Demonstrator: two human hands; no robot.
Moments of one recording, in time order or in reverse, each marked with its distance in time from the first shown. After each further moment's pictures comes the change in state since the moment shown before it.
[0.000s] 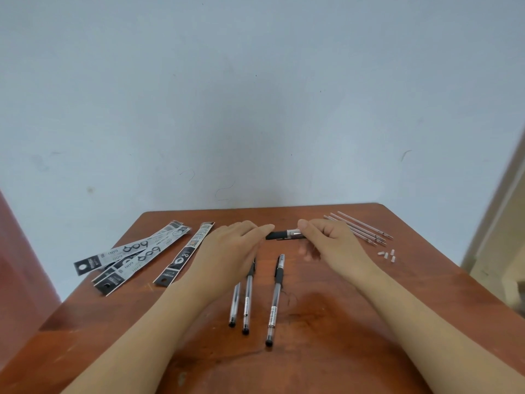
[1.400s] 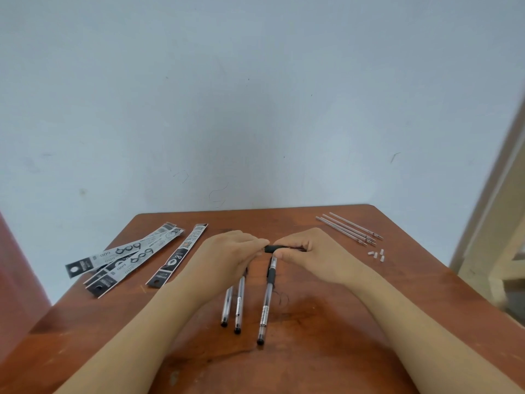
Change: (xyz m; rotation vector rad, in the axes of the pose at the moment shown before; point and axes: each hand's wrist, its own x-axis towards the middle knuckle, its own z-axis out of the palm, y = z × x) left_hand 0.002 0.004 -0.007 -0.133 -0.119 0.113; right_hand 0.001 -0.002 -0.001 -0.330 -0.290 -0.118
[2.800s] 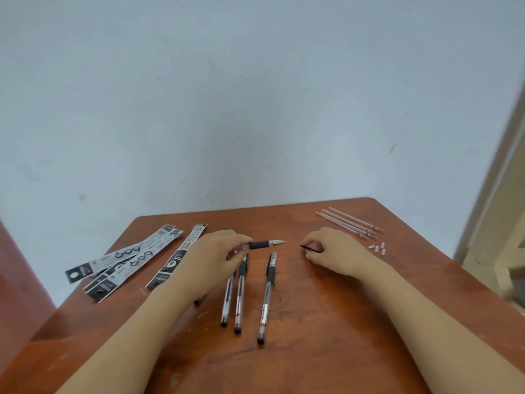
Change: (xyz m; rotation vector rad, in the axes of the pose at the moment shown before) left_hand -0.005 -0.010 0.004 -0.157 -0.076 -0.353; right_hand 0.006 0.050 -0.015 -0.523 -0.061 0.336
